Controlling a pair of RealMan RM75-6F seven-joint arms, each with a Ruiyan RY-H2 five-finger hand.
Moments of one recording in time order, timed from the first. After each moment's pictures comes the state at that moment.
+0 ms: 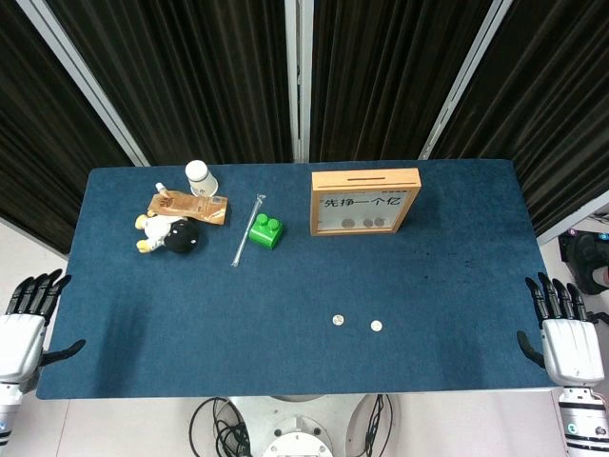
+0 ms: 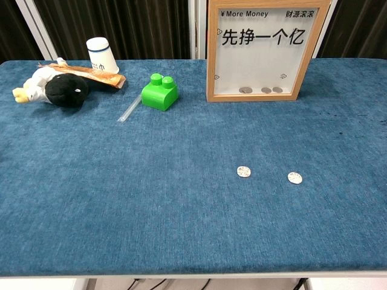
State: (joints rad) left arm -0.09 -1.14 -0.01 -1.48 1.58 1.53 -0.11; right arm 0.06 -1.19 0.01 -1.60 -1.44 1.55 -0.20
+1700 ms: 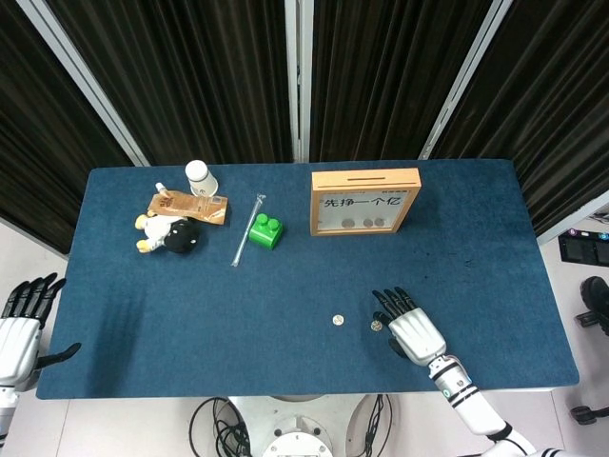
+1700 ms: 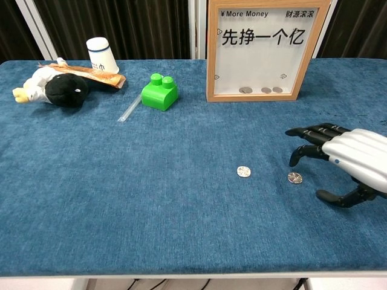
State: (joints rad) left arm -0.08 -1.16 -0.01 -1.43 1.57 1.53 -0.16; right arm 0.36 -1.56 -0.01 -1.40 -1.59 1.10 -0.31
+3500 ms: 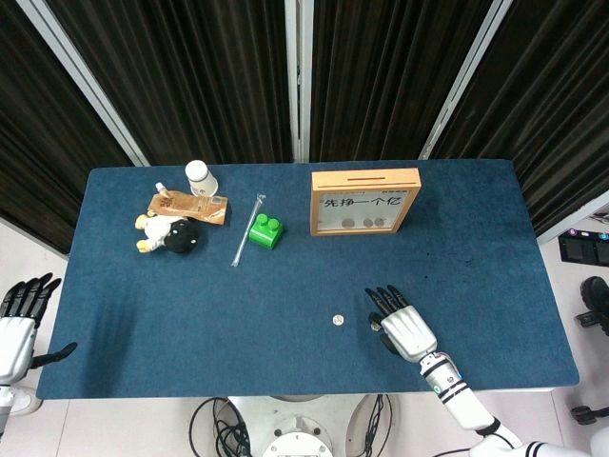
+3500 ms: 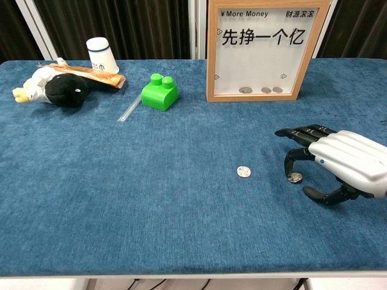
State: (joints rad) left arm -0.08 -1.17 -0.01 -1.38 1.56 1.52 -0.20; right arm 0.40 -1.62 -0.02 -1.34 -1.55 1.12 -0.30
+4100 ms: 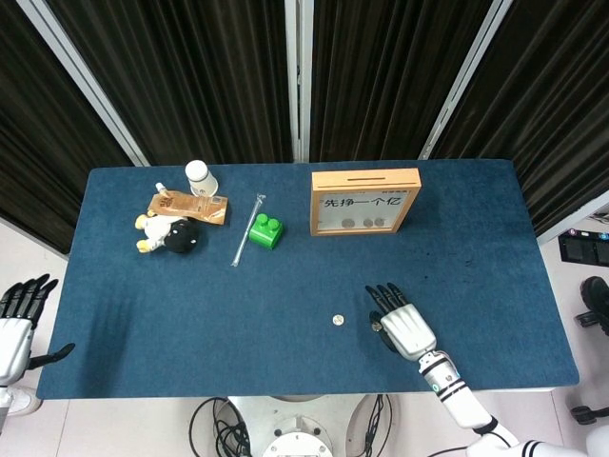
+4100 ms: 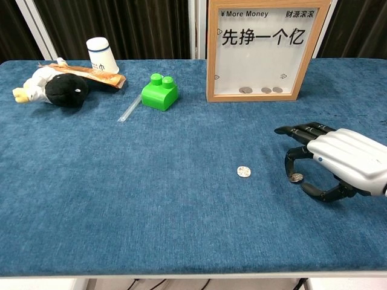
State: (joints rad) left arm -0.07 -1.18 -0.01 -1.35 1.56 1.53 -0.24; right arm 0.40 -1.64 -0.02 -1.32 -1.54 1.13 -0.32
